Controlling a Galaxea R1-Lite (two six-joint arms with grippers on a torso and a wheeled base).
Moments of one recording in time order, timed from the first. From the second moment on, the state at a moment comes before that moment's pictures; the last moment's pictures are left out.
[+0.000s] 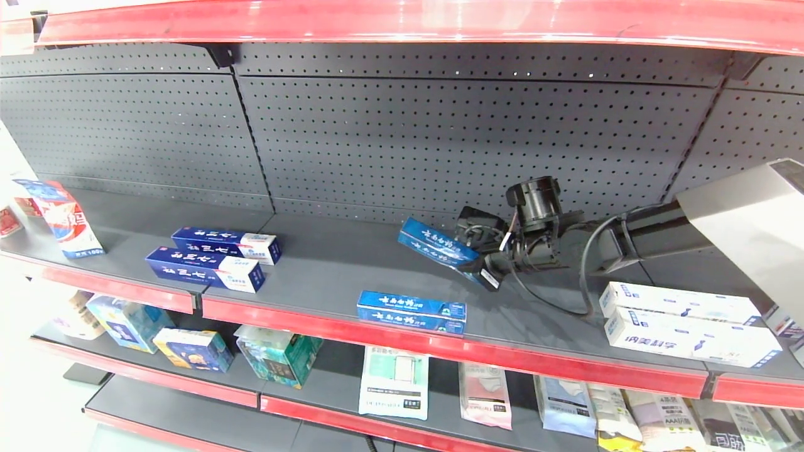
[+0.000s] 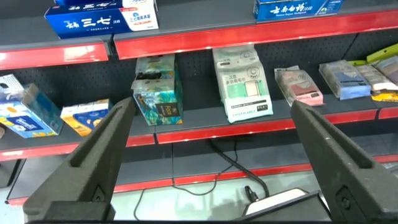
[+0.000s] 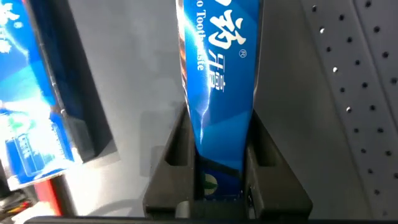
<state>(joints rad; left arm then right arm) -0.31 0.00 -0.21 0.40 0.04 0.06 0.39 2.21 -1.41 -0.13 0.24 -0.72</state>
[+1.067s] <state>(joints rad) -0.31 0.00 -0.21 0.40 0.03 0.06 0.40 2.28 -1.60 0.08 0.23 -0.83</state>
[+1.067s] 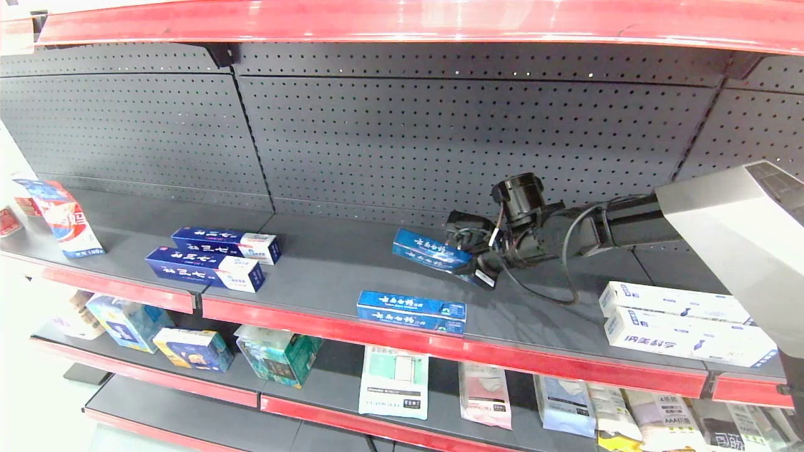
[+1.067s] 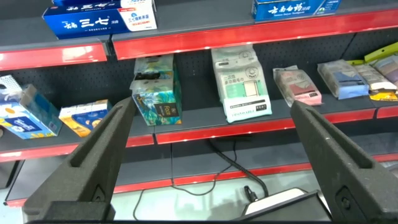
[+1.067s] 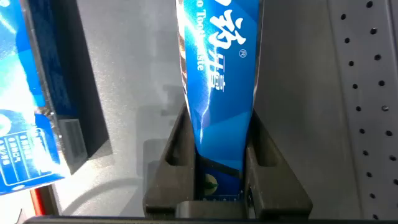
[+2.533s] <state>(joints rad) -0.31 0.00 -0.21 0.40 0.03 0.06 0.40 2.31 -1.61 0.10 0.22 -0.85</state>
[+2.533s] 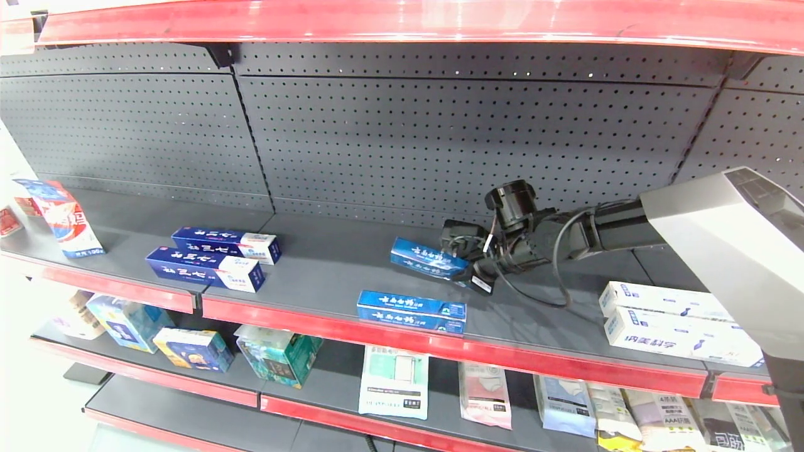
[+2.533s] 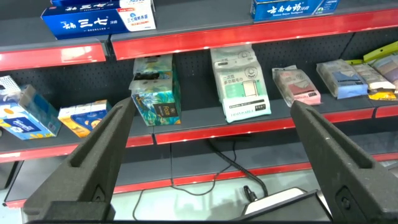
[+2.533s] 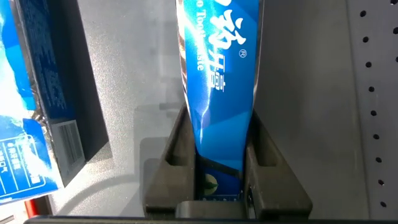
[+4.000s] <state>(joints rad) -0.31 0.00 -0.21 0.40 0.02 0.06 0.35 2.33 -1.61 0.08 0.18 -0.84</state>
